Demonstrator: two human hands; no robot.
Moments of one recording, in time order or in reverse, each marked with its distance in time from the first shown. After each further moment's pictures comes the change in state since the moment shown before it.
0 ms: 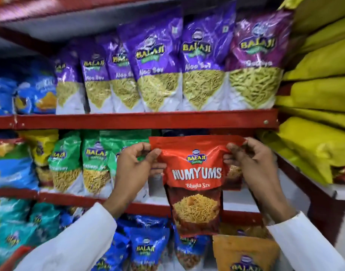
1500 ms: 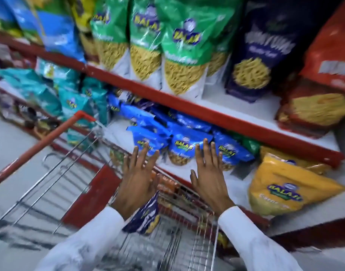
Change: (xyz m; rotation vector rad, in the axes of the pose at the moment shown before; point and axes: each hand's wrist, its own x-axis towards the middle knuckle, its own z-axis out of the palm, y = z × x) left_hand -0.218 -0.224 -0.144 1.262 -0.185 -0.254; right_hand -0.235 0.223 0.119 -1.089 -0.822 -0.154
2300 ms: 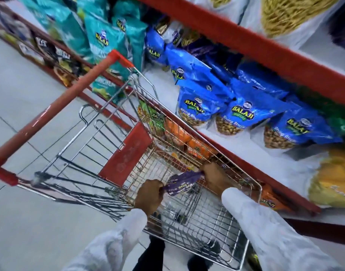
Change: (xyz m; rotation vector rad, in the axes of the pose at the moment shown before) left_hand -0.120 -0.133 0.120 -0.180 -0.468 -0.431; right_hand -0.033 -0.027 0.240 0.298 -0.819 0.199
